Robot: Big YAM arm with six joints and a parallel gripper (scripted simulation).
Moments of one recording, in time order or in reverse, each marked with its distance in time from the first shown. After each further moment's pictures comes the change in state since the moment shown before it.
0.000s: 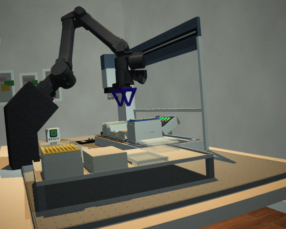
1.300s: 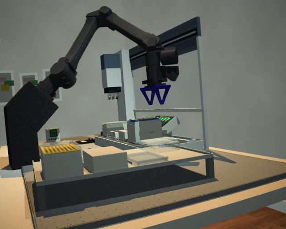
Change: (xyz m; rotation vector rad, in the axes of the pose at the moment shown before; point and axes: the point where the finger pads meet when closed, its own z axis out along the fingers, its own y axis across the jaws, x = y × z) arm -0.089 -0.122 0.002 0.005 -0.006 -0.027
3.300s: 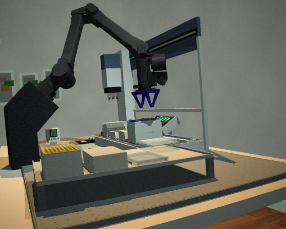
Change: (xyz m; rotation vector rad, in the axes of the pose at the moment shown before) arm -0.004 0.098 0.010 -0.001 -0.004 -0.038
